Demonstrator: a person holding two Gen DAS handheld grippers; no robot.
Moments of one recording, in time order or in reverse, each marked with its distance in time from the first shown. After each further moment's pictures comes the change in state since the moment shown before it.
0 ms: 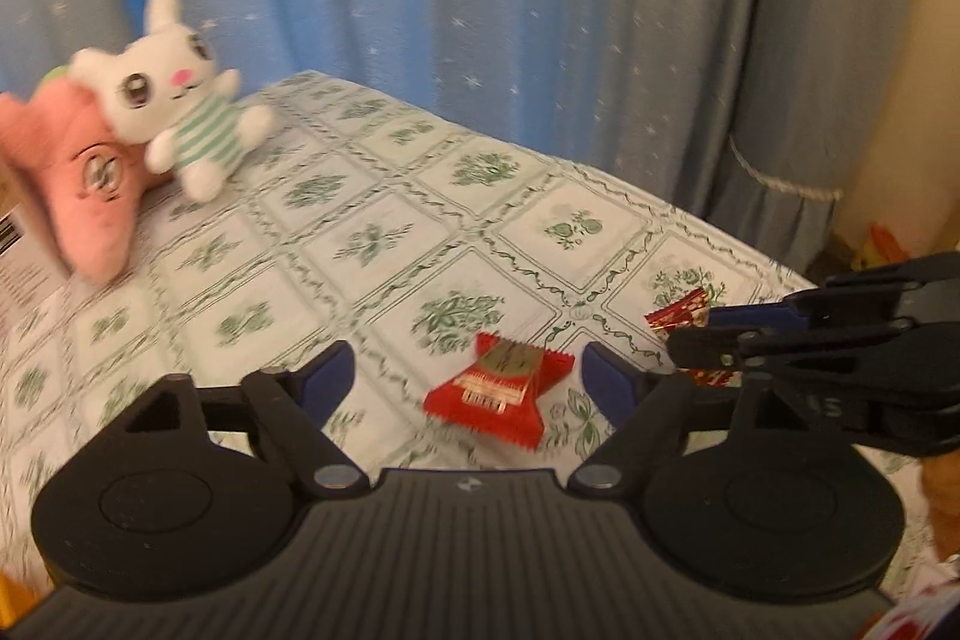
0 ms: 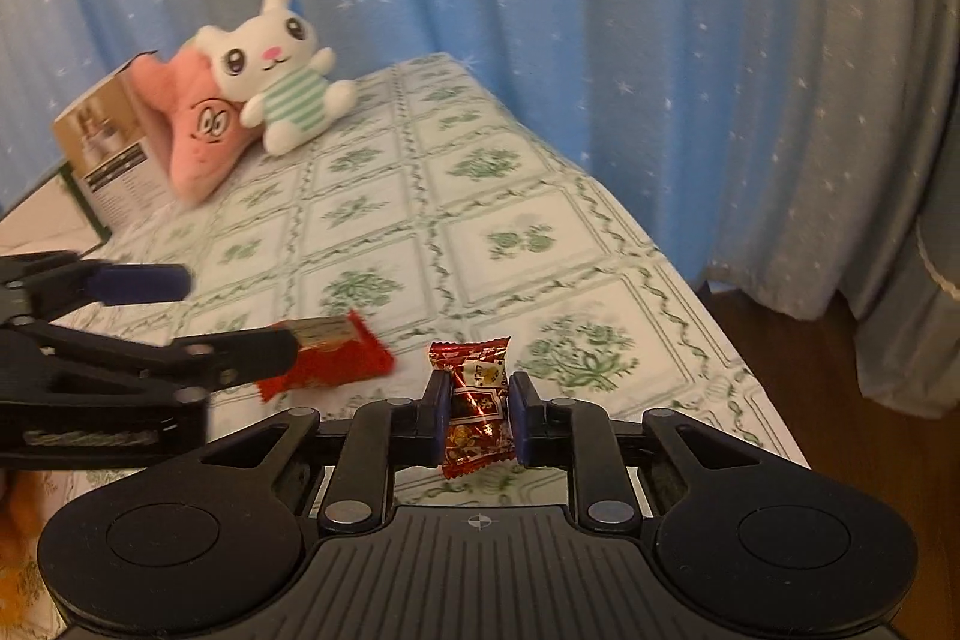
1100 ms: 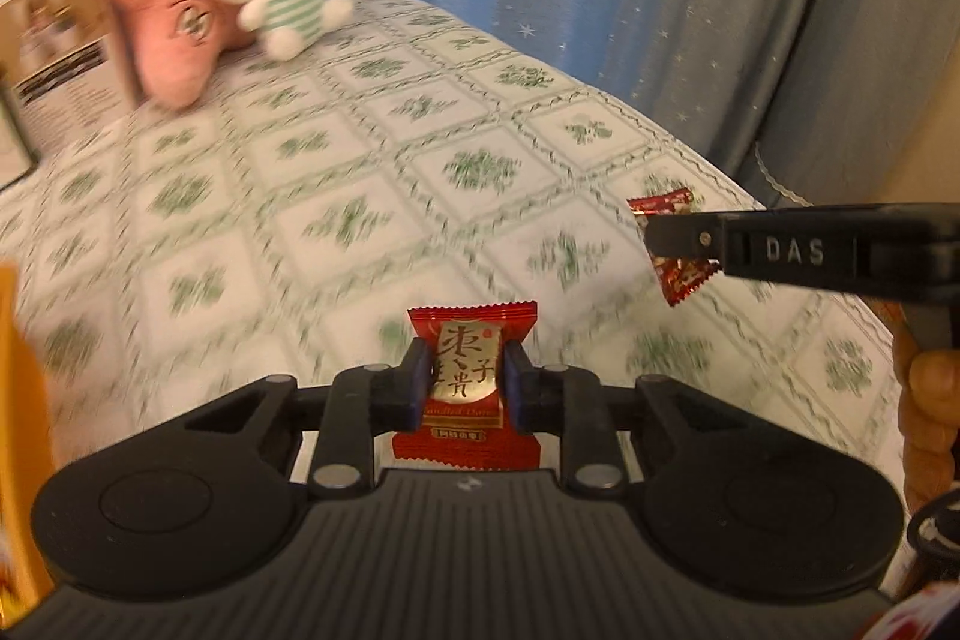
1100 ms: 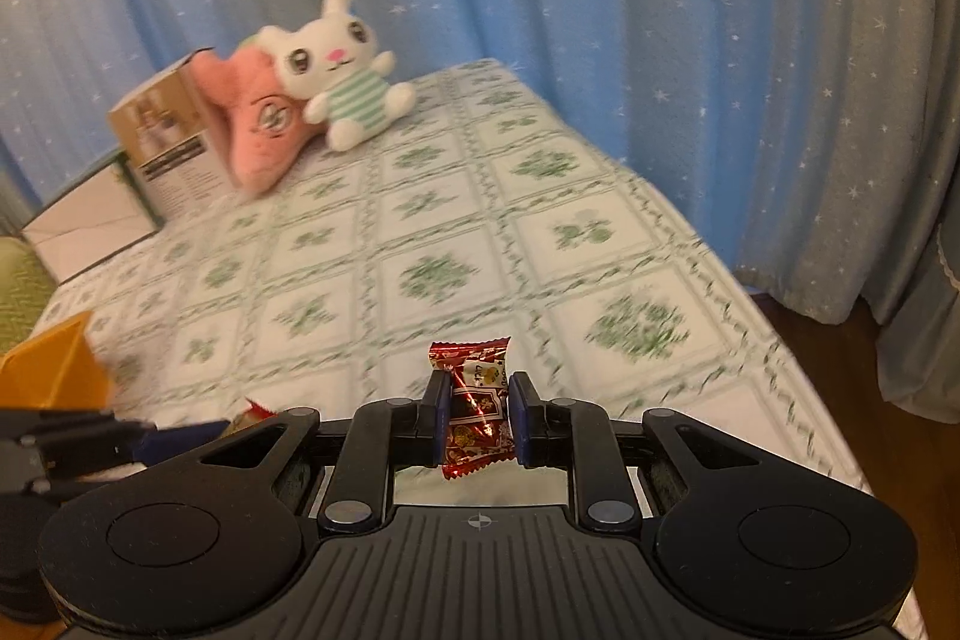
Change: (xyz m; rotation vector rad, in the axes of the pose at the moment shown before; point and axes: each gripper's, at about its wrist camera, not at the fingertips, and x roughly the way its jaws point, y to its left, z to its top) left arm -0.080 -0.003 -0.081 -0.239 0.066 0.041; right arm -0.041 0.034 -0.017 -0.039 -0.007 0.072
